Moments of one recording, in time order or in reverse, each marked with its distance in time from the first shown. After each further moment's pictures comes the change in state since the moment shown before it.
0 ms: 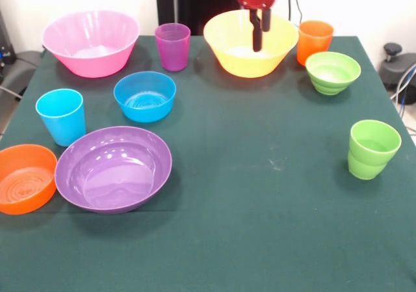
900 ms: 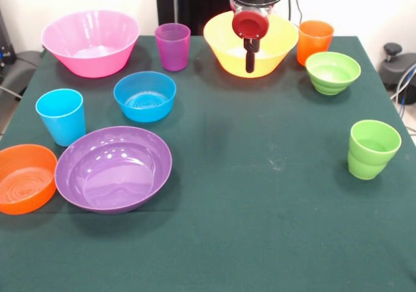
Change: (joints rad) arm 0.000 0.102 -0.021 0.024 -0.122 -0.031 0.000
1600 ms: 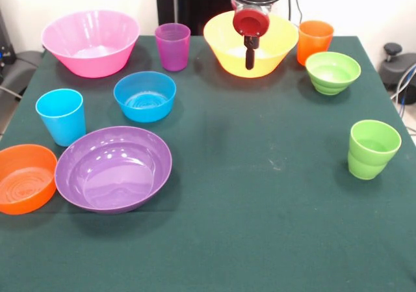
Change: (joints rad) arm 0.006 -0.006 0.000 0.000 0.000 0.031 0.000
